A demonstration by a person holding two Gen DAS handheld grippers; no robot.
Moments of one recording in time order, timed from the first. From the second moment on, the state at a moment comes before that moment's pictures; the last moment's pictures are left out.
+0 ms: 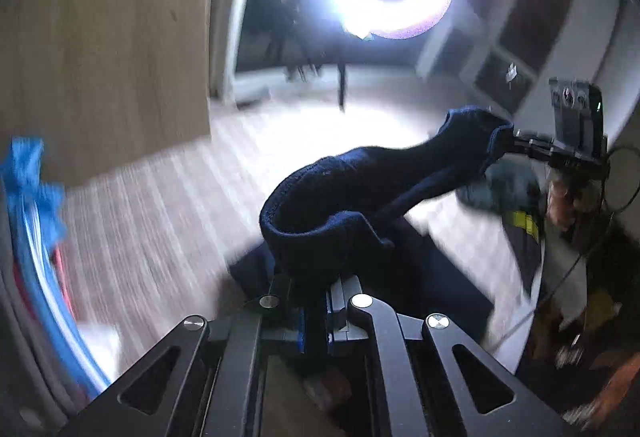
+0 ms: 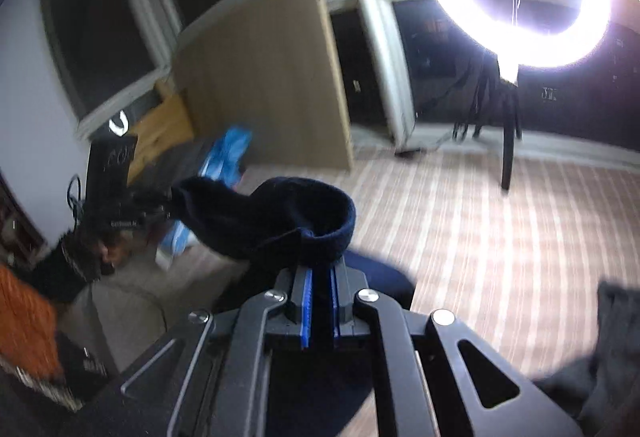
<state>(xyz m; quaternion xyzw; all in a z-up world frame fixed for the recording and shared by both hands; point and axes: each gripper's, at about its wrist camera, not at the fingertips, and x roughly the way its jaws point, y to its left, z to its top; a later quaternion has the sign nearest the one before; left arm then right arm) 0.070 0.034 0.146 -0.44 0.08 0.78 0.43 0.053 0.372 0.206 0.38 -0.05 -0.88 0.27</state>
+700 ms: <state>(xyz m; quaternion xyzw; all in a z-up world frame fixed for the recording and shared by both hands) 0.175 0.046 0.084 -0.45 0.26 0.74 0.43 0.166 0.332 0.118 0.50 0.00 -0.84 0.23</state>
